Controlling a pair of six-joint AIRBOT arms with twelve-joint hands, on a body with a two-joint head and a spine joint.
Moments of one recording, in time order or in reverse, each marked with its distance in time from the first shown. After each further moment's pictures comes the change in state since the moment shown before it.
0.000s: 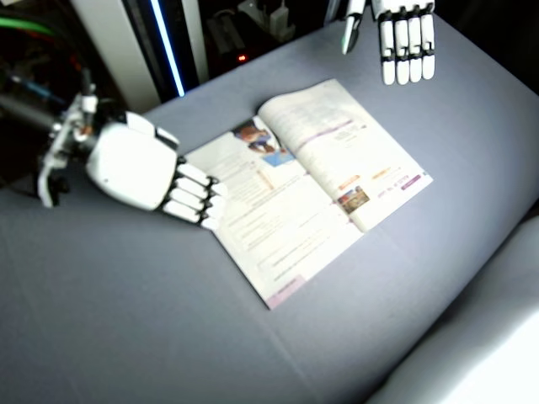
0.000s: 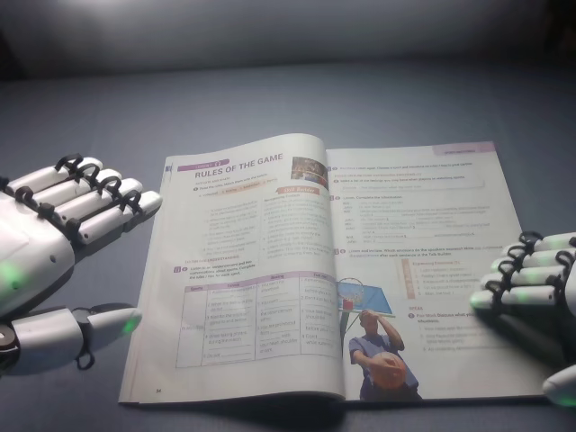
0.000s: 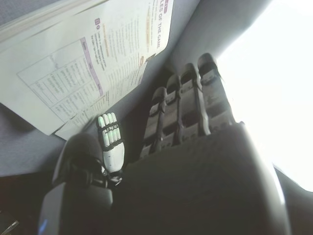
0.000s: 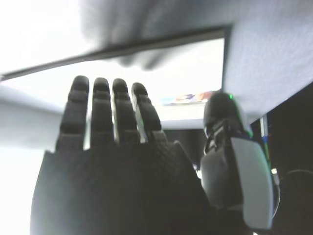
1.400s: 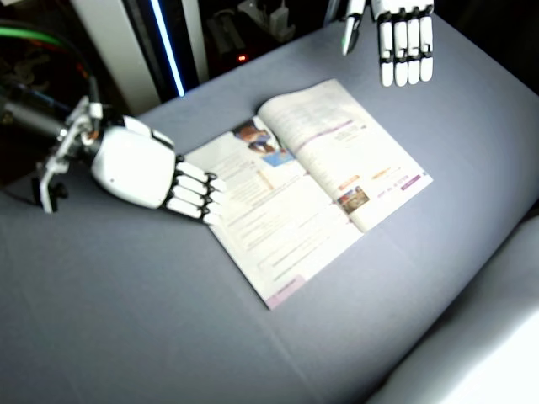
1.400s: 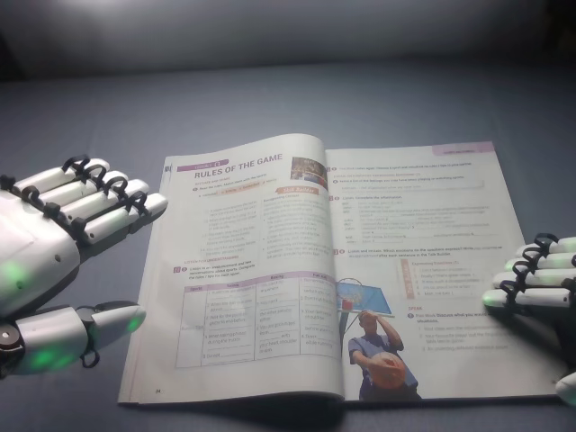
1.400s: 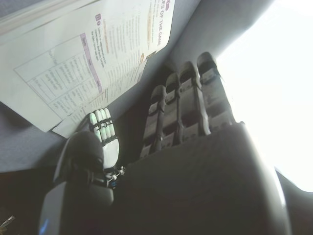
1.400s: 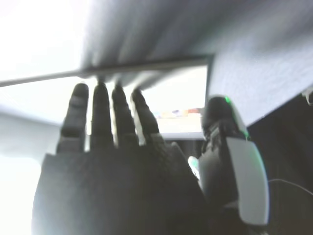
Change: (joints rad) left arm -0.004 -0.012 0.010 0.014 -0.002 -0.027; right arm -0.047 0.012 0.009 -0.013 0.005 0.002
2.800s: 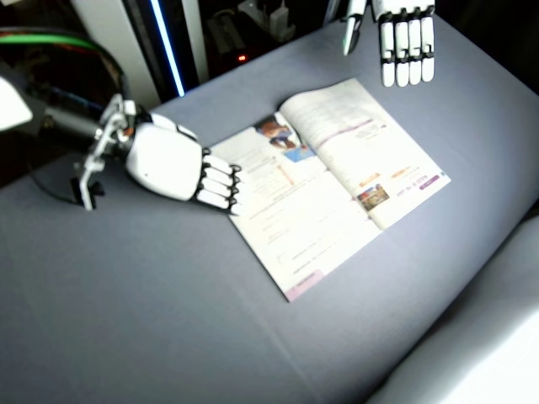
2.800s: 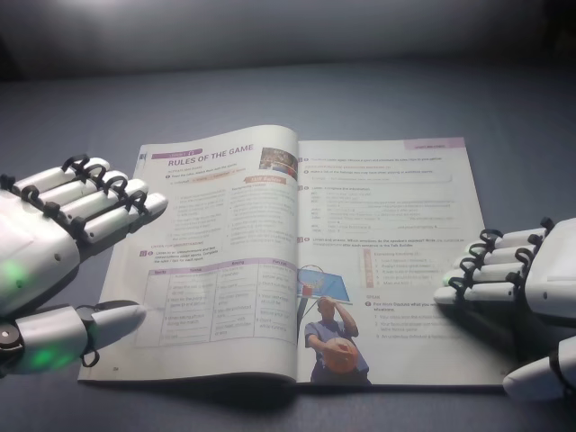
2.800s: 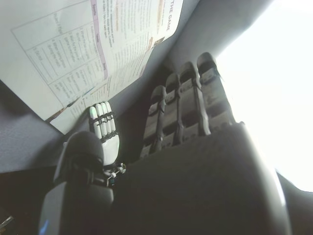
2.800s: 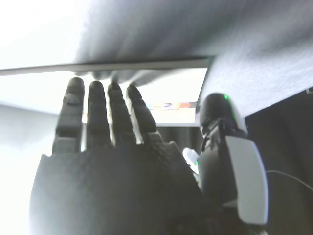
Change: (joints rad) left arm 0.000 -0.002 0.004 0.005 0.000 -0.011; right arm 0.077 -0.090 0.031 -0.023 0.036 -0.001
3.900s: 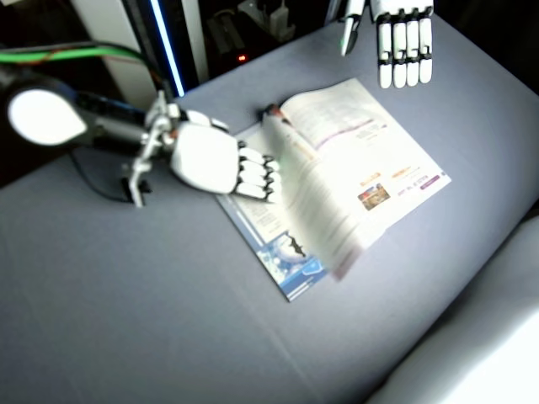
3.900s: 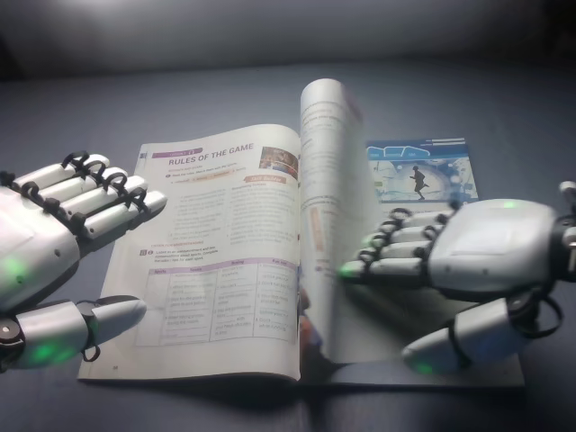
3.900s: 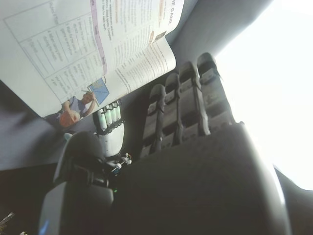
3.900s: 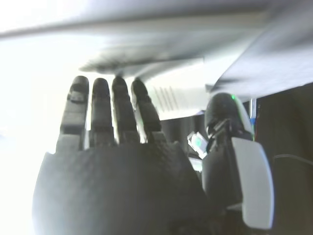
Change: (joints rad) left arm -0.005 -0.004 0.007 -0.002 -0.005 -0.005; right arm 0.101 -0.211 0.130 0.078 0.048 0.000
